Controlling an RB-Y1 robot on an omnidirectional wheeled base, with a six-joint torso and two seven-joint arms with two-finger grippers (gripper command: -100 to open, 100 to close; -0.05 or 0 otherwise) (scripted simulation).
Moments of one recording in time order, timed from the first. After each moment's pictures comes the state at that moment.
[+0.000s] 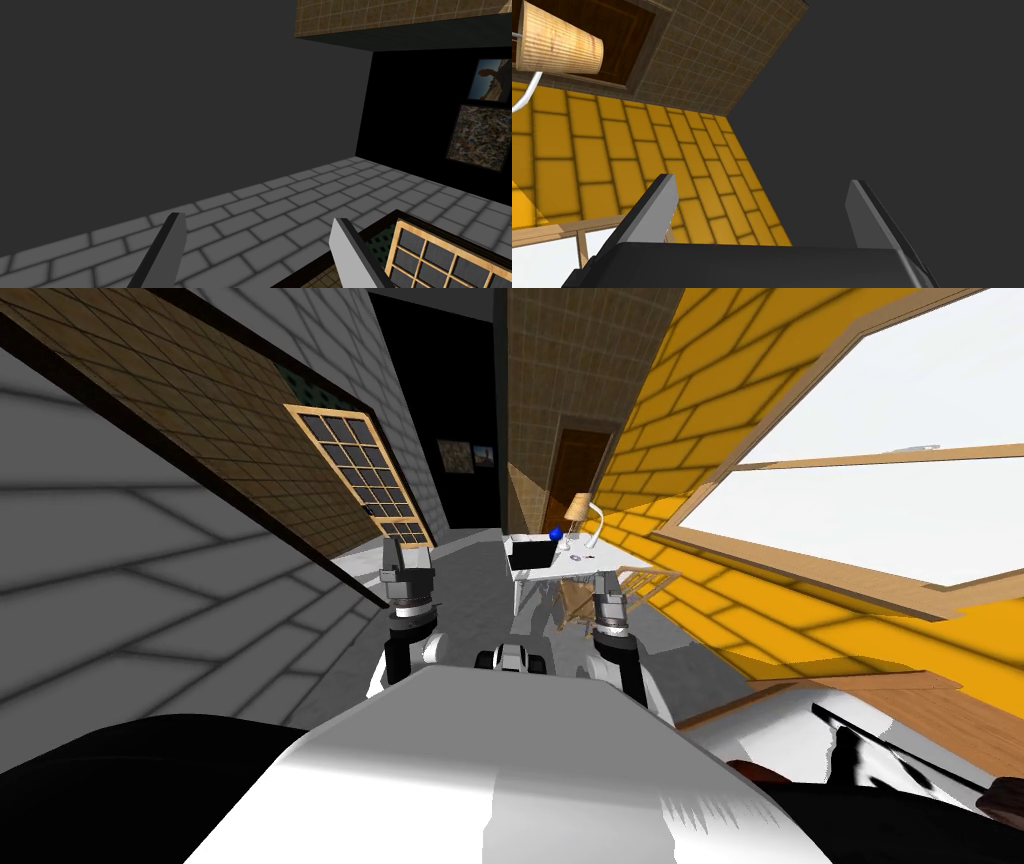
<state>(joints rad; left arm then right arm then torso) 0.46 0.01 0.00 -2.37 -0.03 -0.59 -0.03 0.51 -0.15 -0.02 -2.23 0.07 -0.53 0.19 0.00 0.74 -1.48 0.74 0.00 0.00</state>
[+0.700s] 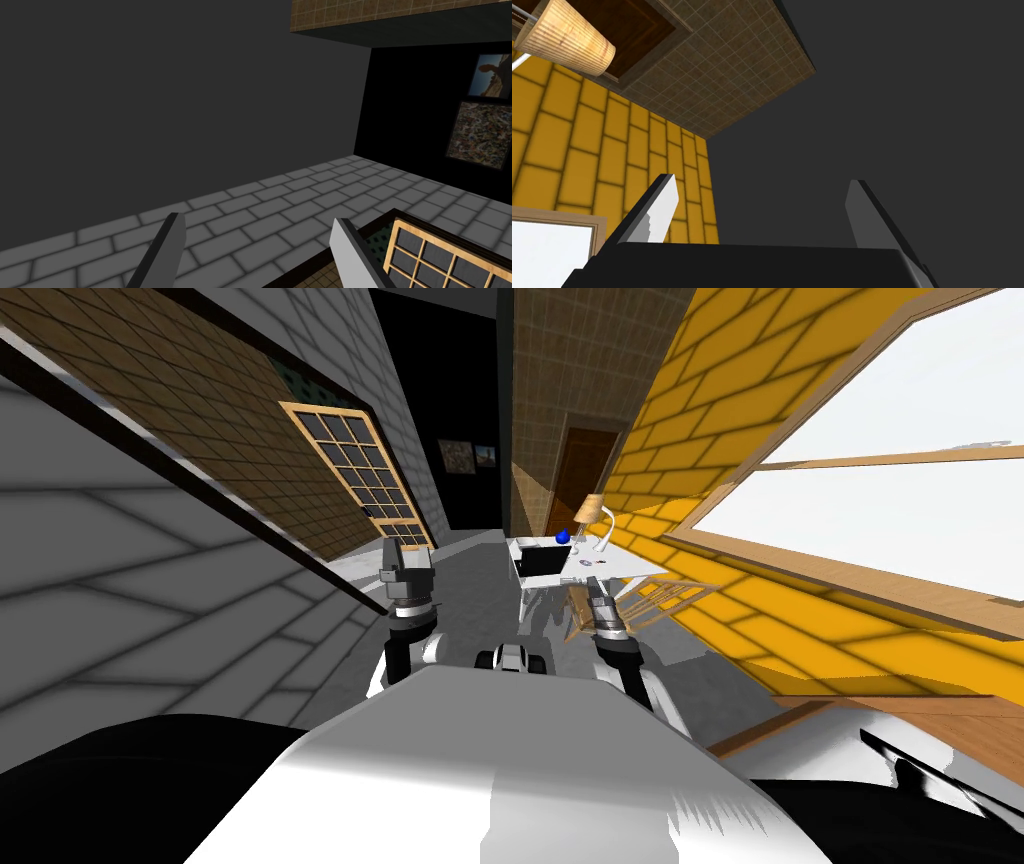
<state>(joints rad) 0.46 0.01 0.00 -2.37 -0.03 -0.59 -0.03 0.58 -0.18 -0.03 -2.28 0.27 -0.43 0.32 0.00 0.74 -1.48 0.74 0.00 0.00</state>
